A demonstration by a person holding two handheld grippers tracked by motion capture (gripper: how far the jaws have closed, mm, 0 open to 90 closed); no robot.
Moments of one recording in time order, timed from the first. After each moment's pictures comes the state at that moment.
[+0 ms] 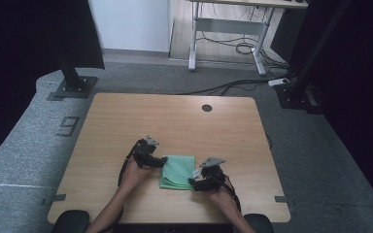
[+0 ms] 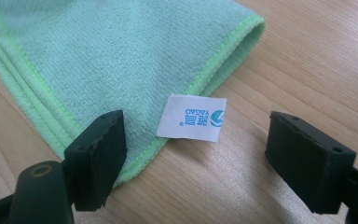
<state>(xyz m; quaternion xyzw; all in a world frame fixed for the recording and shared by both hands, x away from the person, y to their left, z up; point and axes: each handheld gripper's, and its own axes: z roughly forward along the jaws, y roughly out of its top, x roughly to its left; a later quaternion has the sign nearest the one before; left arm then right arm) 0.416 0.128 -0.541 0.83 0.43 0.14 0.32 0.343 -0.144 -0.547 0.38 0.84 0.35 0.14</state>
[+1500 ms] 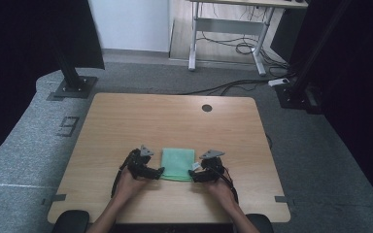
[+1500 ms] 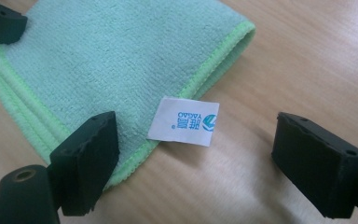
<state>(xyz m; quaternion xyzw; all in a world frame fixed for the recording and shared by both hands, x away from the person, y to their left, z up) 0.385 0.142 -0.549 0.83 0.42 0.14 0.33 0.376 -0.144 -0.551 0.39 0.83 0.36 0.15</state>
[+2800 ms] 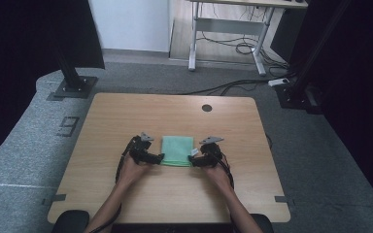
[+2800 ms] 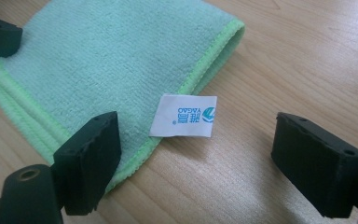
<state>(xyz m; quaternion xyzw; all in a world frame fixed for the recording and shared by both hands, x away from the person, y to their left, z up) 0.433 0.145 -0.547 0.82 0.43 0.15 0.34 0.428 -0.143 -0.549 0.41 0.82 0.37 0.15</state>
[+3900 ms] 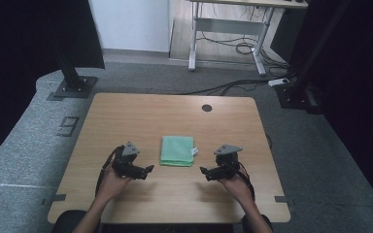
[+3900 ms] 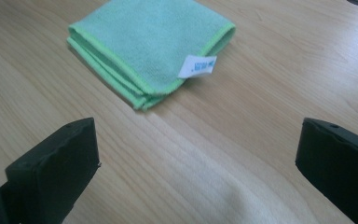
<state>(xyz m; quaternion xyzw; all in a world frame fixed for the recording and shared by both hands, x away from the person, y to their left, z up) 0.355 0.184 -0.503 0.84 0.38 0.16 0.37 0.364 -0.186 -0.506 0.37 0.83 0.38 0.17</state>
